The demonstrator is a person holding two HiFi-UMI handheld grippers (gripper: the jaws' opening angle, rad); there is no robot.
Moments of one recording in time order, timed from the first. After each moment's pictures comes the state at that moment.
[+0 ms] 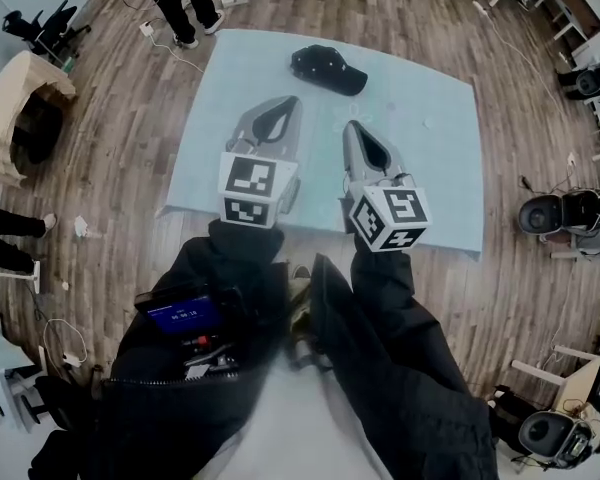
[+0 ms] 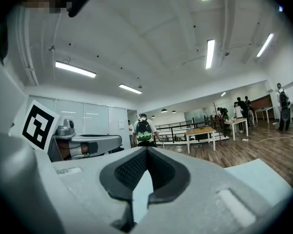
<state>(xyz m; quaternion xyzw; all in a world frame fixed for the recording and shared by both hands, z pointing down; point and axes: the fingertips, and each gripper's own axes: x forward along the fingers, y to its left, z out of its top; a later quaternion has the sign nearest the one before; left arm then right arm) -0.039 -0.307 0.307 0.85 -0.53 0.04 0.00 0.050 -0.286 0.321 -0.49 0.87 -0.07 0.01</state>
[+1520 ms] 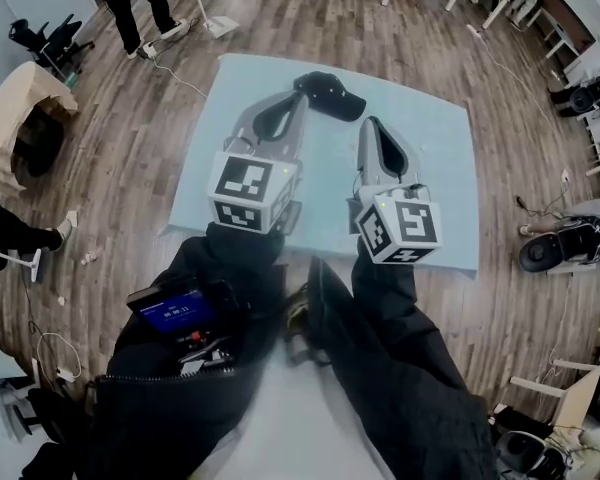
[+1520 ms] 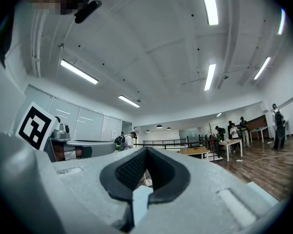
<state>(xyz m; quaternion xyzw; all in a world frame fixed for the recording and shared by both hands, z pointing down) -0.050 -0.308 0.234 0.86 -0.51 -0.04 -0.03 0.051 -0.286 0.237 -0.53 0.85 0.02 0.06</state>
